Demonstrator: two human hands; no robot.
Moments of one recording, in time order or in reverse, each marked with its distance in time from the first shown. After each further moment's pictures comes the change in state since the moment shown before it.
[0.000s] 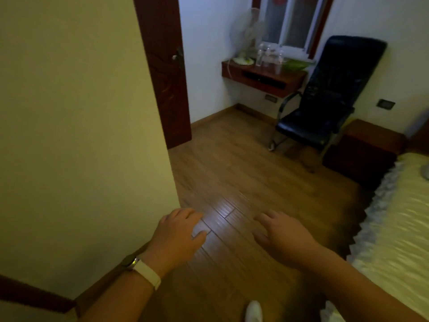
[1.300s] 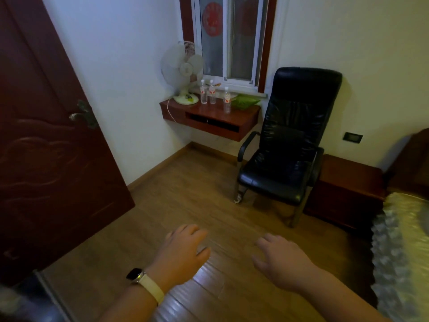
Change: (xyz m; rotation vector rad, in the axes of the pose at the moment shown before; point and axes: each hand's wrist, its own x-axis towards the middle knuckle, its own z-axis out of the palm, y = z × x) left_hand 0.698 0.126 -0.051 0.070 -0.052 0.300; right_hand 0.489 0.376 -0.185 0.047 -0.027 0.262
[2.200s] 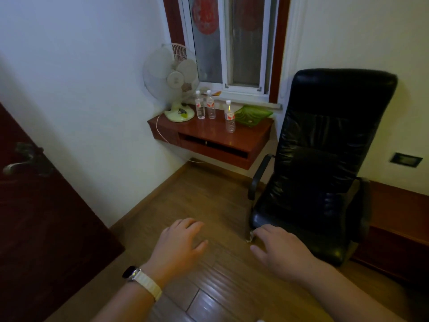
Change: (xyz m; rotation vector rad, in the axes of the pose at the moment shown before) left_hand 0.422 -0.110 -0.073 0.010 0.009 -0.037; right_hand 0.412 0.107 -0.139 0.143 0.136 -0.001
